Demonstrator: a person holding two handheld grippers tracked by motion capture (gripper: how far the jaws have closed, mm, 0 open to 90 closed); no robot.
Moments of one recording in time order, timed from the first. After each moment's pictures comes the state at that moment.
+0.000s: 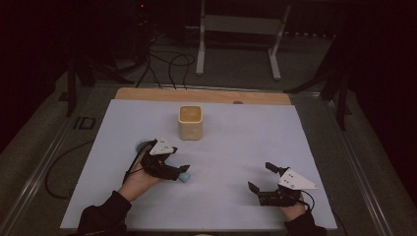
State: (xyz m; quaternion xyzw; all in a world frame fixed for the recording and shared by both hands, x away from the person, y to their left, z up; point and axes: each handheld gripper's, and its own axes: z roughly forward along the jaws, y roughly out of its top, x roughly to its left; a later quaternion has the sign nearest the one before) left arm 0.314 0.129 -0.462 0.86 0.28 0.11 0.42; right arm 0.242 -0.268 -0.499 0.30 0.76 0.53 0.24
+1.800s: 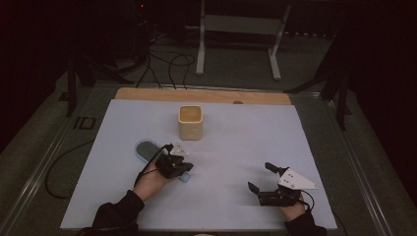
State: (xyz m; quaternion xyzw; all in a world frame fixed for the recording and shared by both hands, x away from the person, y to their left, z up) left arm 0.329 0.098 -0.498 0.89 0.29 0.06 0.34; right arm 0.242 -0.268 -0.500 0.30 0.76 0.53 0.23
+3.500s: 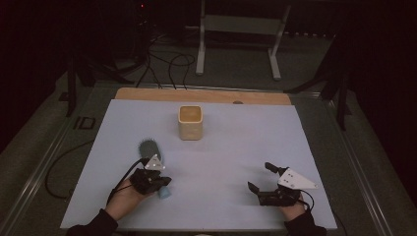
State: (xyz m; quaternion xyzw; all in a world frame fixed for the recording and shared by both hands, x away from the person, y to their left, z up) left arm 0.280 0.160 -0.495 0.89 0.32 0.06 0.31; right arm 0.243 -0.268 -0.500 0.31 0.76 0.53 0.23
